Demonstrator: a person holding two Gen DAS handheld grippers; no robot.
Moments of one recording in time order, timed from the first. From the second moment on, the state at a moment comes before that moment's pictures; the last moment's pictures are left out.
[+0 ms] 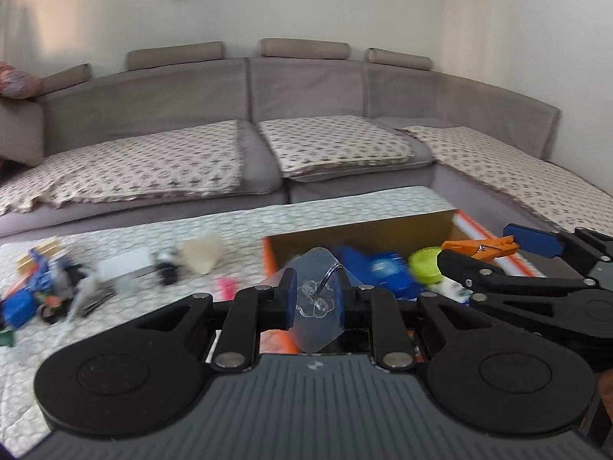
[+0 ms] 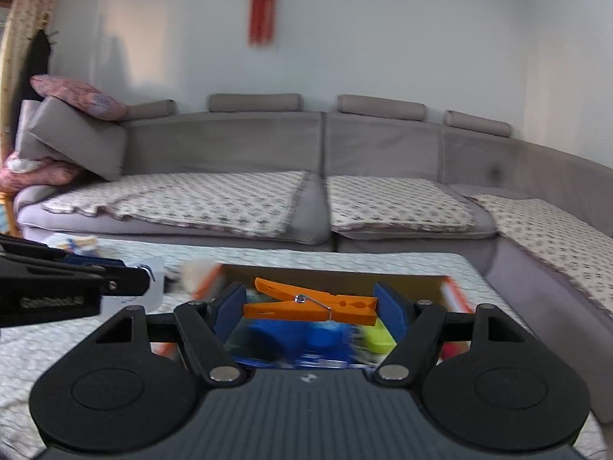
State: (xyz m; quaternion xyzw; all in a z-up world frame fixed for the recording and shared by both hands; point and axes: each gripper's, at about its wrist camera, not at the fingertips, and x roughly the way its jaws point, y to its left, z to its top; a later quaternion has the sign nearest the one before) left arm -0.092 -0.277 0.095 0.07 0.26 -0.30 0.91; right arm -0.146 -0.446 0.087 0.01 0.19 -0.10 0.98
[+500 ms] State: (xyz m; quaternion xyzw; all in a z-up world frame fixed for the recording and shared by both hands) left arm -0.076 -0.322 0.066 0.09 0.31 -0.31 0.89; right arm -0.134 -0.485 0.046 0.03 0.22 -0.14 0.96
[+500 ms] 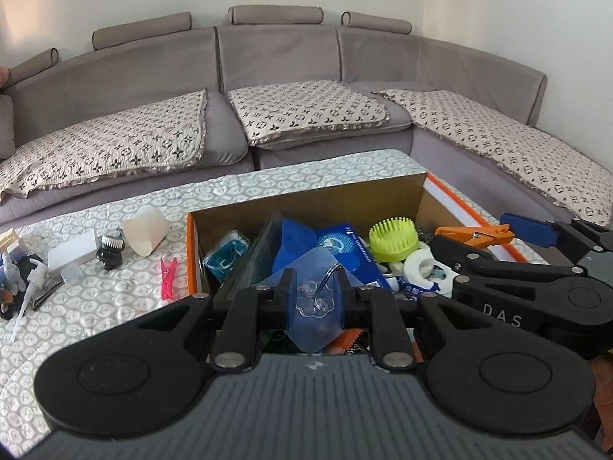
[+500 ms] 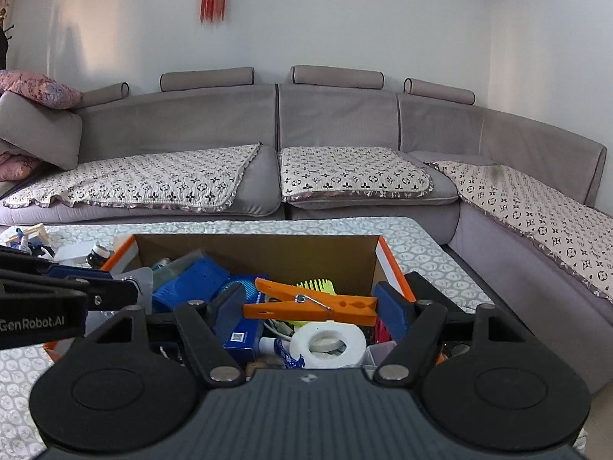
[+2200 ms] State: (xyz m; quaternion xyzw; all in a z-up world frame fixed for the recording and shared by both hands) left arm -0.070 -0.324 0.066 0.10 0.30 -0.27 0.91; right arm -0.112 -0.499 0.041 0.03 0.23 -0.16 0.96
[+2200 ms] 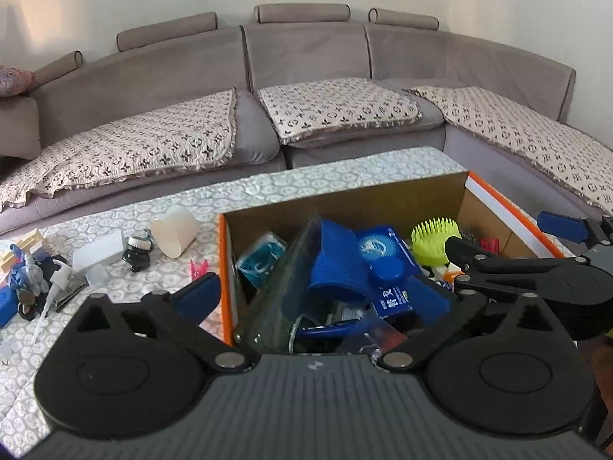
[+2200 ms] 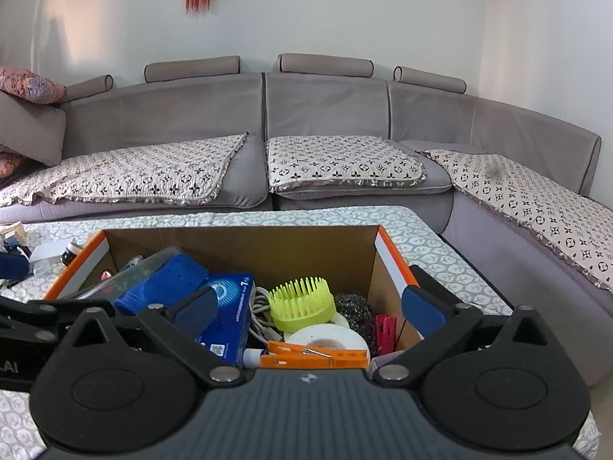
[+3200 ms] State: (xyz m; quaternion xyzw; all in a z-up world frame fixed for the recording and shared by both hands) left arm -0.033 -0.118 0.059 0.03 0.29 -0.13 0.95; right arm -0.075 -0.315 0.083 0.02 0.18 0.00 0.98
